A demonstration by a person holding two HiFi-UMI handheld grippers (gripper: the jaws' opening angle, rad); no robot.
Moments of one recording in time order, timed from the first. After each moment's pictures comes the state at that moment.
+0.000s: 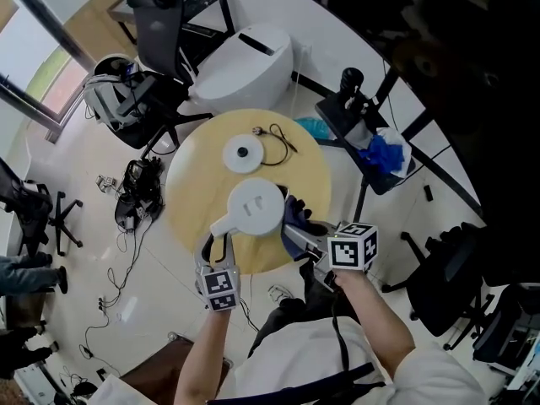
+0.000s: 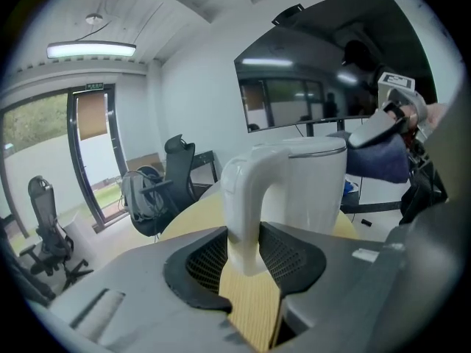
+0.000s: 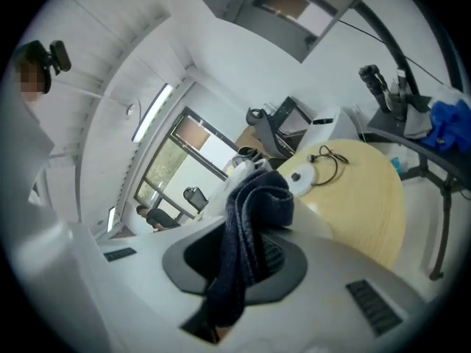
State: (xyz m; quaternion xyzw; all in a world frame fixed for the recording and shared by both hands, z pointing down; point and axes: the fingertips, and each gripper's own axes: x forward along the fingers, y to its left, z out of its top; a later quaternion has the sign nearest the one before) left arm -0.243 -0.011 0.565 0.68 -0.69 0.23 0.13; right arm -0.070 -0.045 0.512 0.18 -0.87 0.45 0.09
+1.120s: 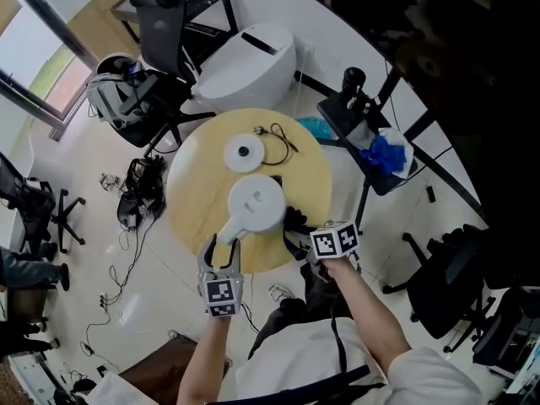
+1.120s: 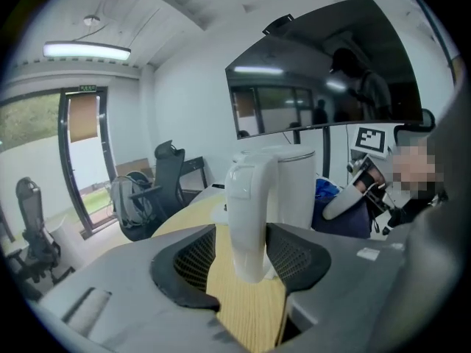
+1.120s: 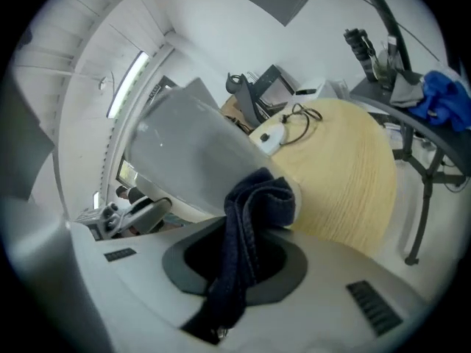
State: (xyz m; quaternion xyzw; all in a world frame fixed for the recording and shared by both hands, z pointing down) left arm -0.220 -0.002 0.558 0.71 -0.66 0.22 0.11; right arm -0.067 -0.038 0.635 0.19 -0.83 0.47 0.22
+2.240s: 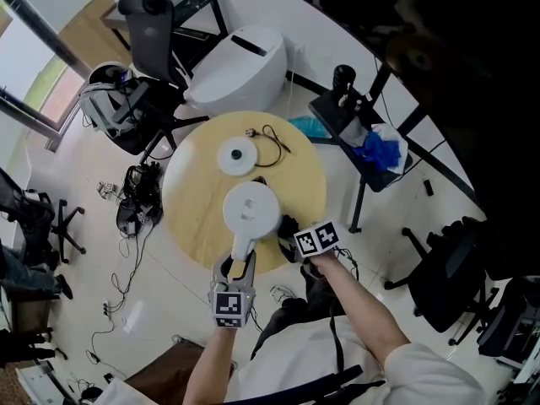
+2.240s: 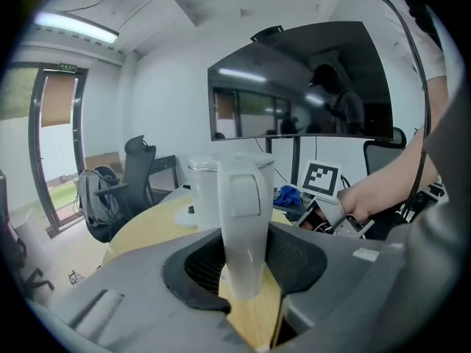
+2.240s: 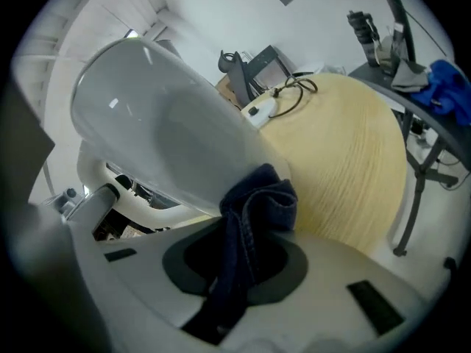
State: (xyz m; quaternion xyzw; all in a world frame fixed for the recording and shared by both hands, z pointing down) left arm -0.156 0.012 0.555 0.78 -0.58 0.19 0.13; right arm -0.072 -0.024 0.701 0.19 -0.81 0.48 0.30
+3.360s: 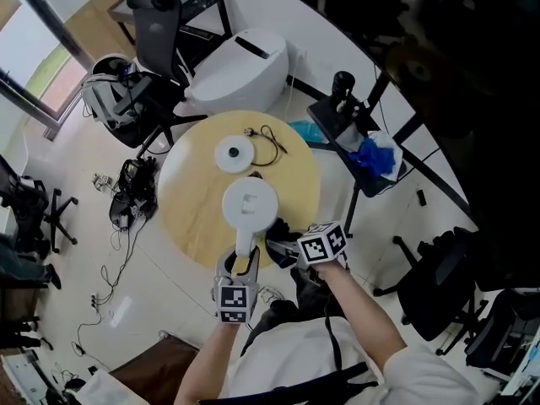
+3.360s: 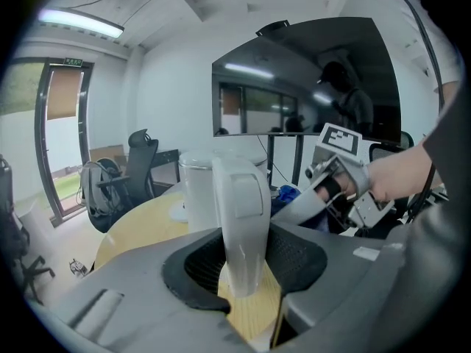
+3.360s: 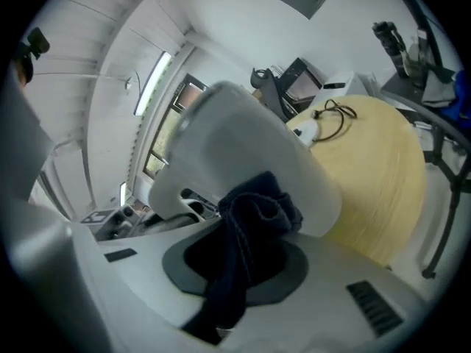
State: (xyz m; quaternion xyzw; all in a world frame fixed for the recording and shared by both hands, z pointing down) left arm -0.128 0.012 0.557 0.77 -0.59 0.19 0.16; right arm -0.083 -0.010 0.603 0.09 -0.86 0.46 0.20
